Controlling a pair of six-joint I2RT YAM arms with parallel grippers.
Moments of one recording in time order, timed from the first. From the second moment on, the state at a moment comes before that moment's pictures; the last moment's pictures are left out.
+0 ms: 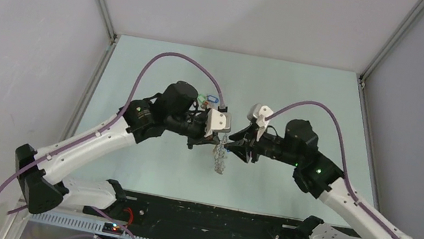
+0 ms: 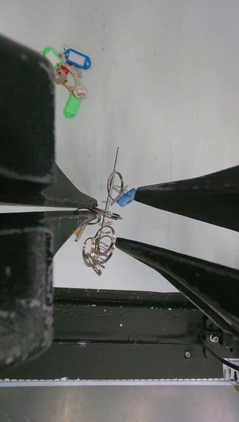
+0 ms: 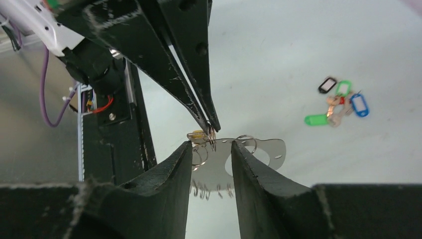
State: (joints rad) left arm -0.82 1.19 1.19 -0.63 0.50 0.45; right arm 0.79 0.93 0.86 -0.12 -0.48 -0.03
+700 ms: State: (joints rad) left arm -0.82 1.18 1.17 -0.64 0.55 0.47; right arm 0.79 1.05 0.91 -0.14 -0.60 -0.05
